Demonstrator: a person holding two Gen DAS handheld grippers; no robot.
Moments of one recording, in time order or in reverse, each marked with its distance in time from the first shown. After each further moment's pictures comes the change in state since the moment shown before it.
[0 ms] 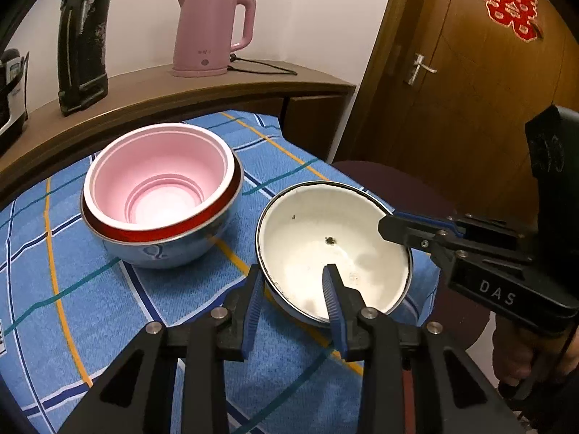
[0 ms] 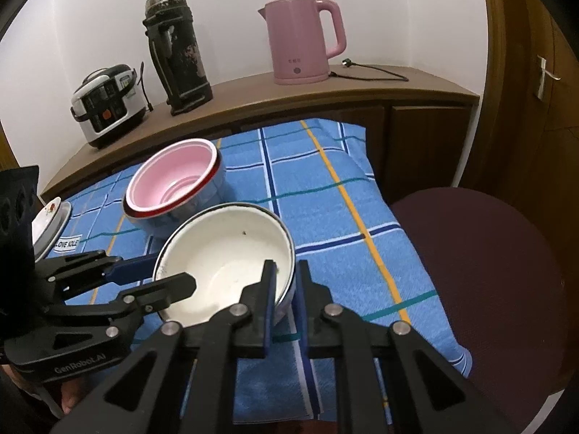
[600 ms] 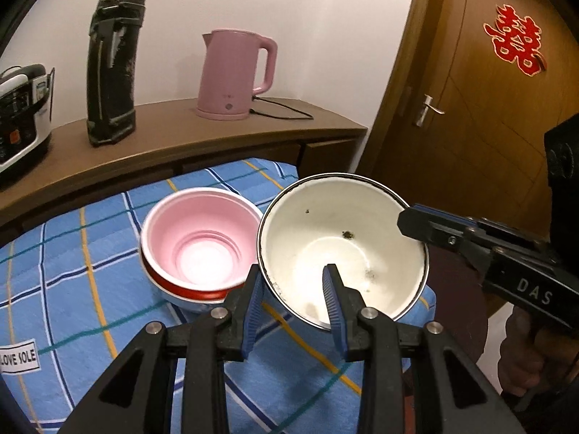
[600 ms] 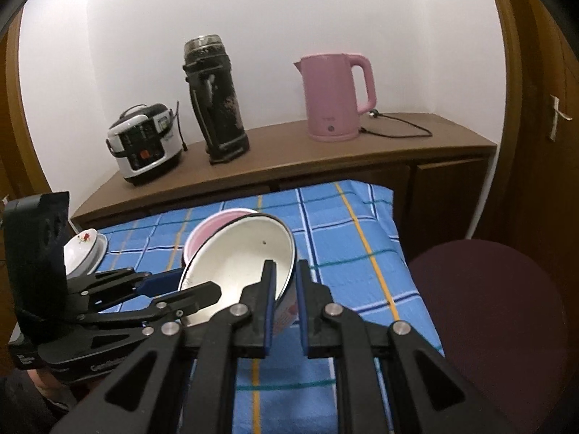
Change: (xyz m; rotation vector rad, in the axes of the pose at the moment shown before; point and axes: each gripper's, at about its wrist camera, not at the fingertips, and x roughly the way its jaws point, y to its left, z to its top) left arm -0.043 0.018 0.031 -0.042 -0.125 0.039; right arm -0.040 0.036 0.047 -0.053 -0.144 0.089
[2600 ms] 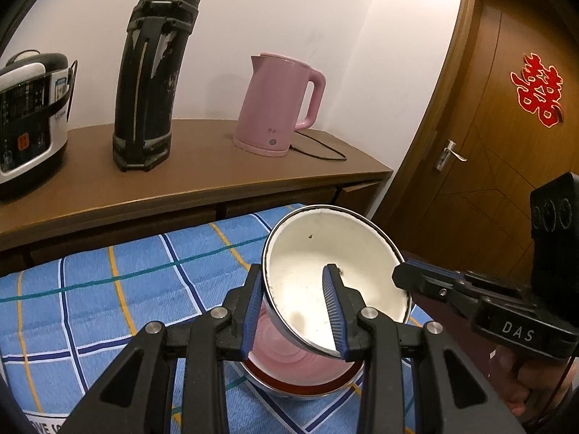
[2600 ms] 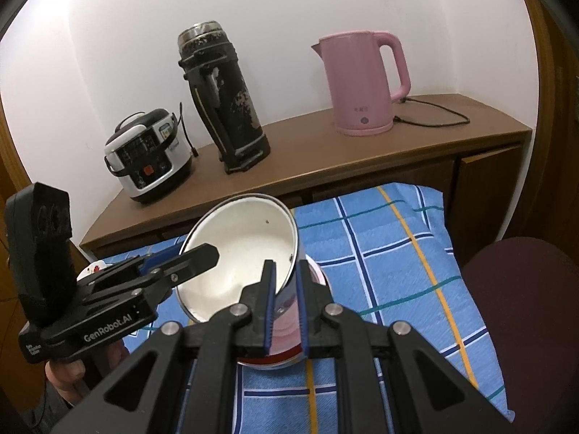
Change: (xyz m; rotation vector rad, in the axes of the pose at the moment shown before) left arm 0.009 0.088 0.052 -0.094 -0.079 -0.019; right arm 0.080 0.023 0.047 0.091 0.063 0.078
